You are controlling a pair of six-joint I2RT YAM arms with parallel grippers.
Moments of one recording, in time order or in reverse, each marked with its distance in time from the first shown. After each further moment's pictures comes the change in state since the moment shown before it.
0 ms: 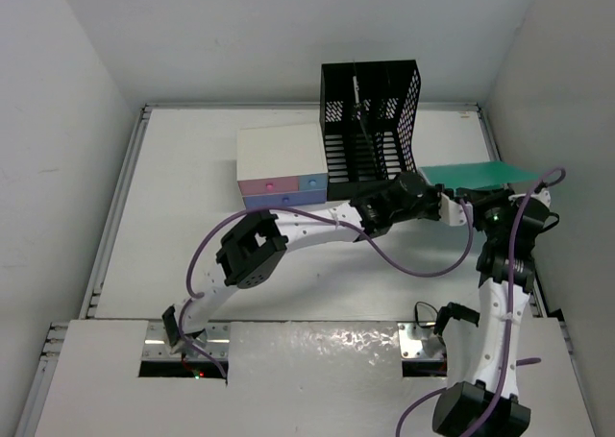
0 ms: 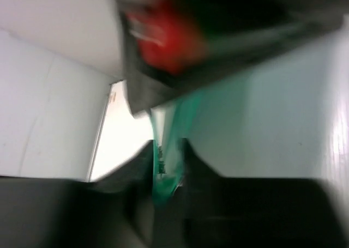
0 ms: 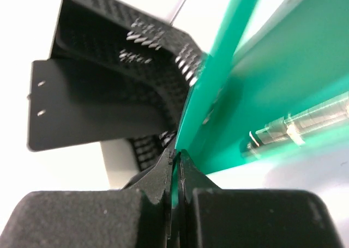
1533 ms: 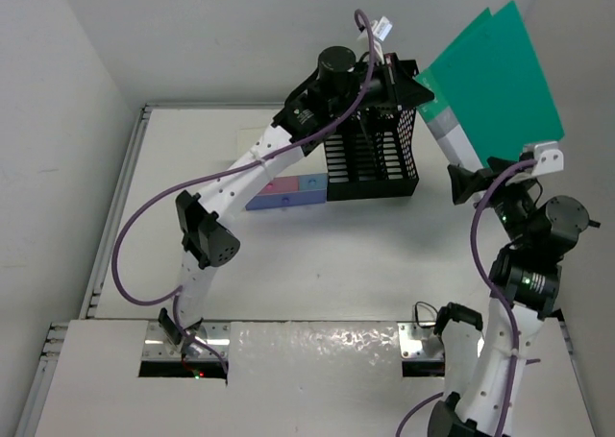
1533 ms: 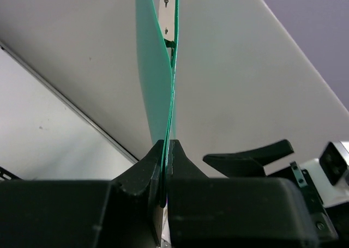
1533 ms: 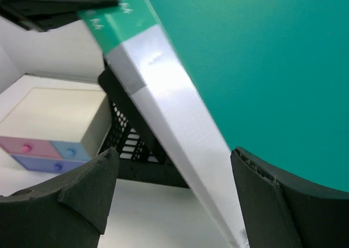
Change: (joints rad) left arm 0.322 -0.159 0.523 -0.420 0.272 -1.516; right arm 0.000 -0.092 0.327 -0.036 -0.332 -0.783
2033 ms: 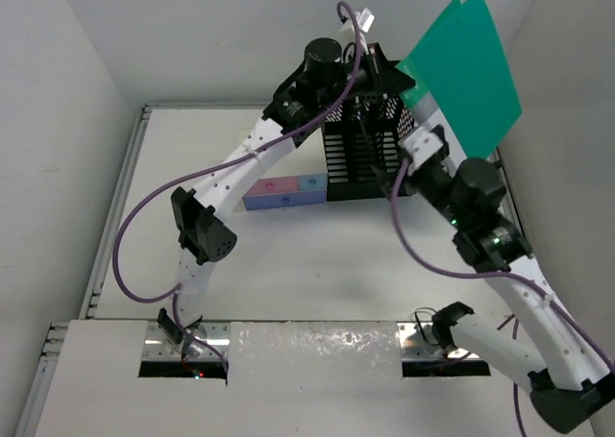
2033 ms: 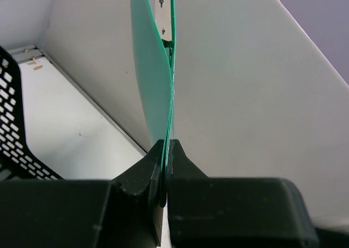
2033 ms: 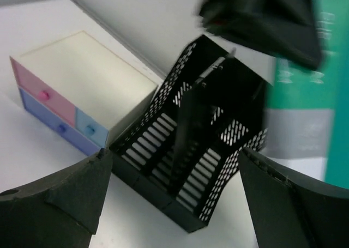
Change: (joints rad) left arm 0.060 0.002 0.005 -0.012 -0.026 0.052; right arm 0.777 0.275 0.135 0.035 0.447 -0.452
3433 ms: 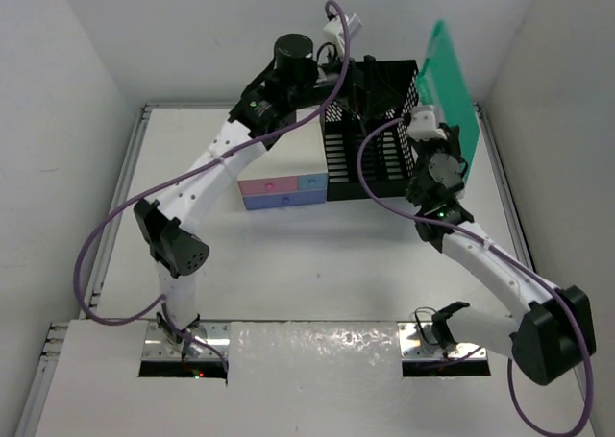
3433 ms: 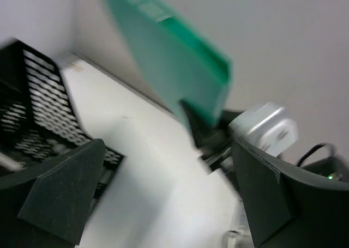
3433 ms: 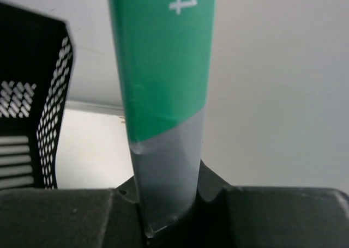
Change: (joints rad) left arm 0.041 -0.202 -0.202 -0.077 0.141 0.265; right arm 0.098 0.321 -0.265 0.870 1.045 -0.423
